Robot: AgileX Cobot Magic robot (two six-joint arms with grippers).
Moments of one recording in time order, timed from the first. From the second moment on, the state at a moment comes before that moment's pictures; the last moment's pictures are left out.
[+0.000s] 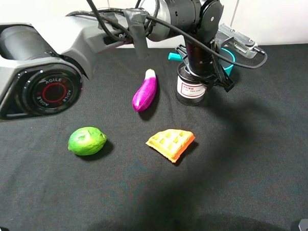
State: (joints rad) left arm -0.88 2.53 -2.27 0.07 0.88 0.04; right arm 0.02 -0.01 -0.50 0.01 1.02 -0.06
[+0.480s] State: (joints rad) left arm -0.88 2.53 -2.27 0.07 0.88 0.04; right arm 0.02 -0.01 -0.50 0.01 1.02 -0.06
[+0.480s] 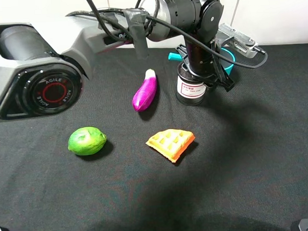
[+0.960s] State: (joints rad) left arm -0.88 2.53 -2.27 0.07 0.88 0.04; right arm 0.02 -0.01 -0.50 0.01 1.02 -0.06
